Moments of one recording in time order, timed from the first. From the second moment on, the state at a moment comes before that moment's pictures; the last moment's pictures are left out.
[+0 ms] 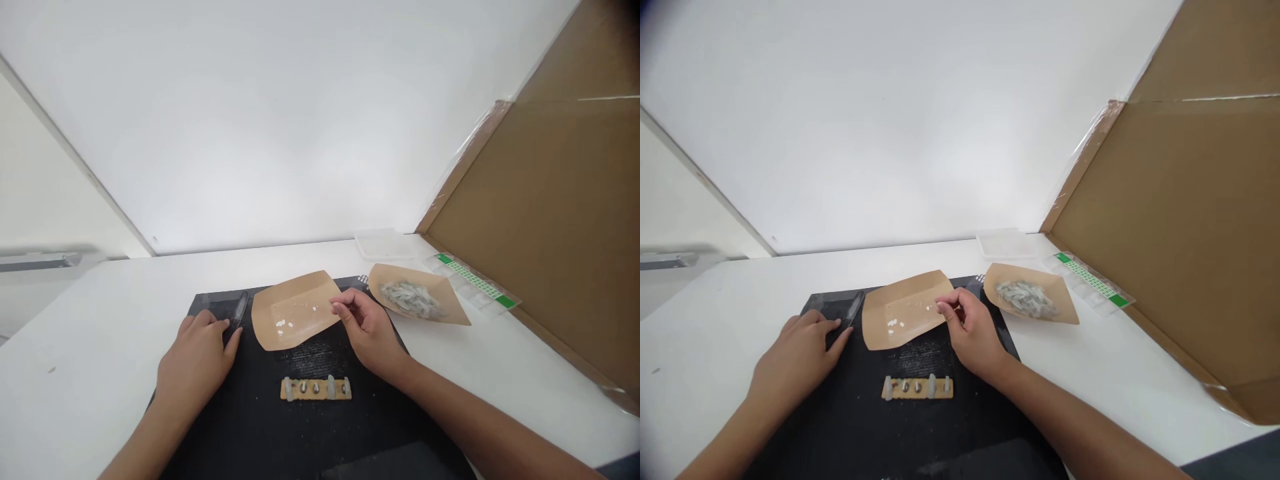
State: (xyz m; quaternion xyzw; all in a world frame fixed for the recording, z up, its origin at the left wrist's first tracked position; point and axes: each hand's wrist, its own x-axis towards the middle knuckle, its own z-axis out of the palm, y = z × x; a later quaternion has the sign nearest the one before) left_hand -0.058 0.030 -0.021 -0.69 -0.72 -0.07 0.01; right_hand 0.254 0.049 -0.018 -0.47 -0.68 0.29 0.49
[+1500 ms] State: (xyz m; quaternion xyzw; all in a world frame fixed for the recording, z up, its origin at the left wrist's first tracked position) left_hand 0.016 0.010 0.013 -0.68 -0.51 -0.41 -0.33; right_hand 0.236 0.051 0.031 -0.34 -0.72 0.39 0.46
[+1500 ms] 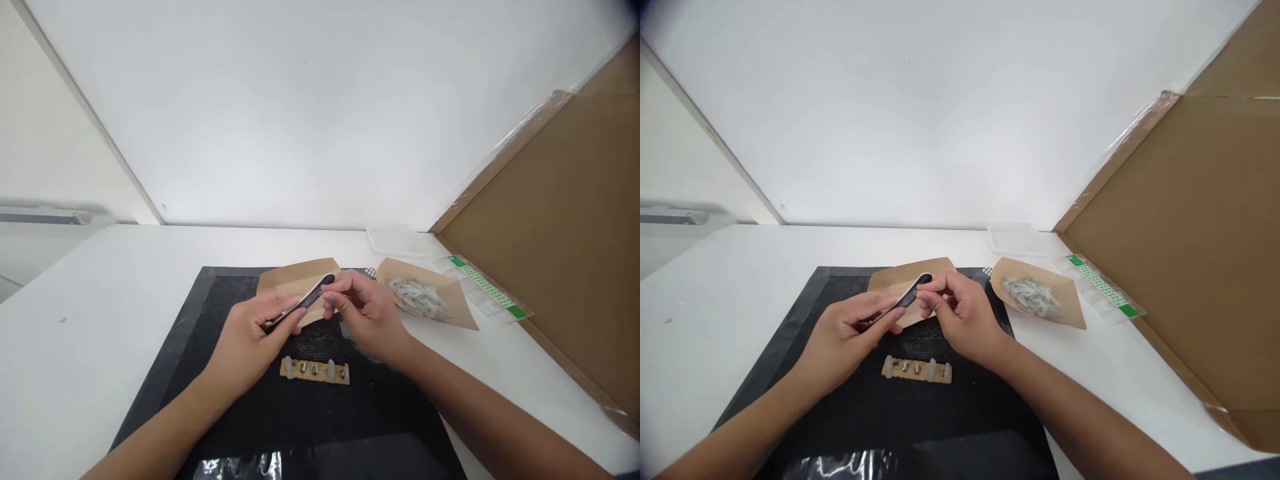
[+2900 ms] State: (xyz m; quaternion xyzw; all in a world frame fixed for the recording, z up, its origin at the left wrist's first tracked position) left_hand 0.015 0.012 0.018 -0.71 -0.55 -0.38 -0.22; right_hand 0.210 0.063 -0.001 -0.35 -0.86 -0.06 0.37
